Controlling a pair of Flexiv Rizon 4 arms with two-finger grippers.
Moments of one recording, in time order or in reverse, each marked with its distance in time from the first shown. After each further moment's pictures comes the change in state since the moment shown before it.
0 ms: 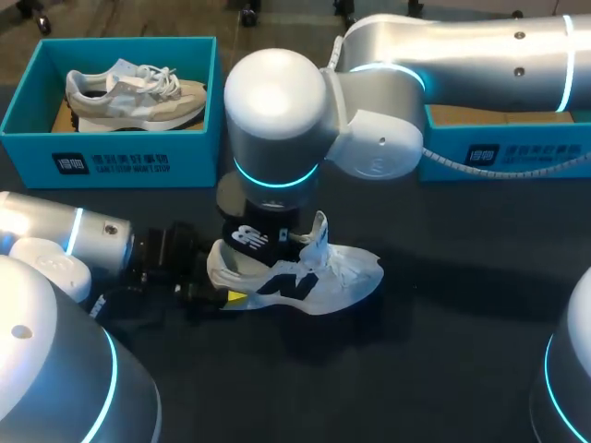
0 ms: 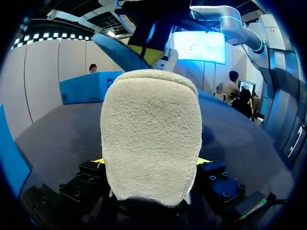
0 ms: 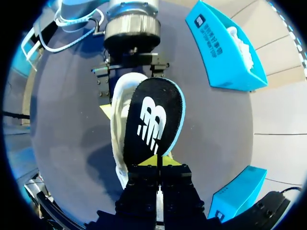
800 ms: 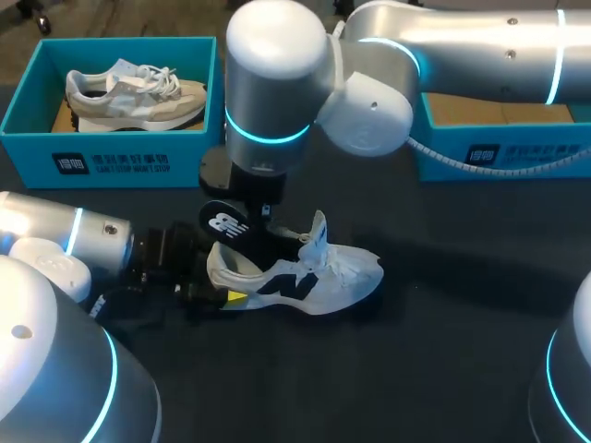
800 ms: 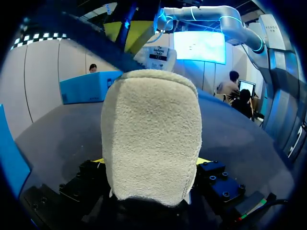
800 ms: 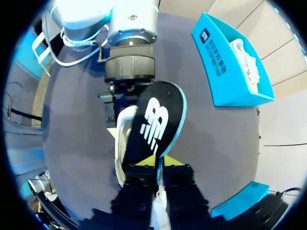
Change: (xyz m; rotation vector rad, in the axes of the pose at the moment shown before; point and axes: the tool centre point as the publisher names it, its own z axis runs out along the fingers) left arm 0.000 0.000 0.000 0.000 0.000 0.000; right arm -0.010 0.037 -0.012 -0.092 0.134 -0.024
